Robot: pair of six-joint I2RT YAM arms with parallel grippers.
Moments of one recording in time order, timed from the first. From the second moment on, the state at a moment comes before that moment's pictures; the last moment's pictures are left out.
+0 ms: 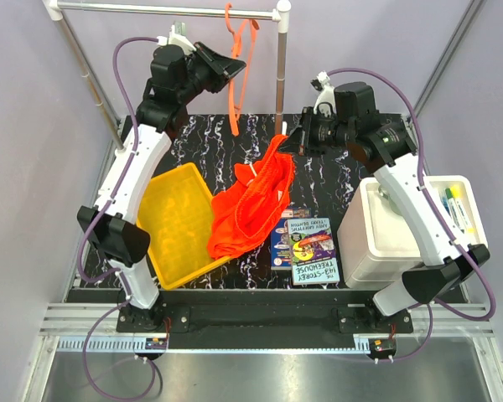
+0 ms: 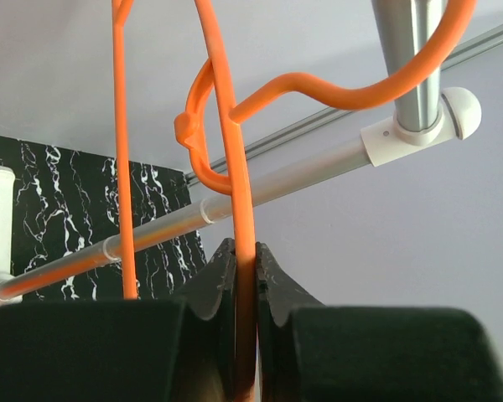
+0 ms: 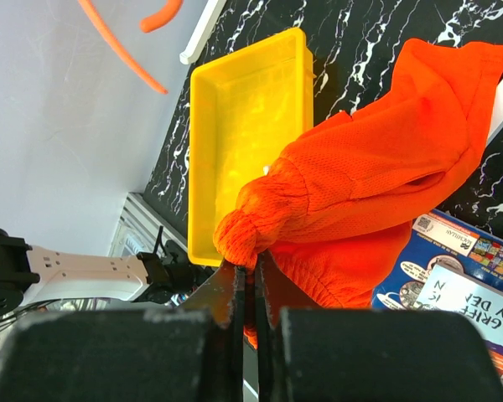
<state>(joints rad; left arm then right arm) -0.34 1.80 2.05 -0.25 0.26 -1.02 0.48 1.52 1.85 -0.84 -0.41 0.53</state>
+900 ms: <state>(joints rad) -0.46 1.08 1.41 -0.44 0.24 -0.60 0.48 1.63 2.04 -0.88 -0.47 0.64</state>
